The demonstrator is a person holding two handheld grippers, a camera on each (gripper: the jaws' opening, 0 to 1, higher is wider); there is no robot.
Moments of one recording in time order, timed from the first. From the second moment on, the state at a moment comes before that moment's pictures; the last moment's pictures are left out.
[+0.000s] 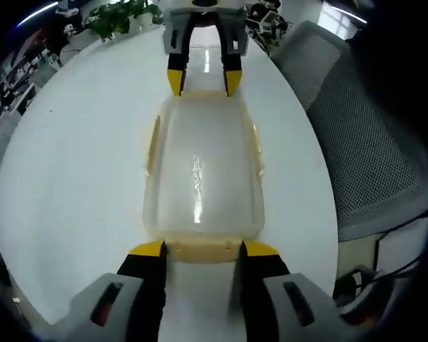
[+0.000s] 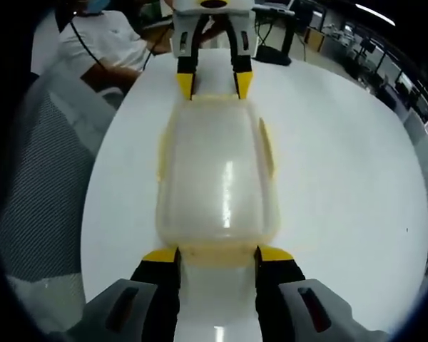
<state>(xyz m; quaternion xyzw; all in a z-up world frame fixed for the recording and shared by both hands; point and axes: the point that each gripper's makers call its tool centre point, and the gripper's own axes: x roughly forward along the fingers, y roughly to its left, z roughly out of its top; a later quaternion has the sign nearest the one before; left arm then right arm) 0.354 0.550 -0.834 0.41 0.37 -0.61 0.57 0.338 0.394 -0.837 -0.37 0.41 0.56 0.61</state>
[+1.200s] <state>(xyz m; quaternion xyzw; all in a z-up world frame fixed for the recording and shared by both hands) 0.347 0.564 -0.814 0.40 0.36 -0.62 0.58 0.329 0.406 -0.817 -0.34 0.40 0.58 0.62</state>
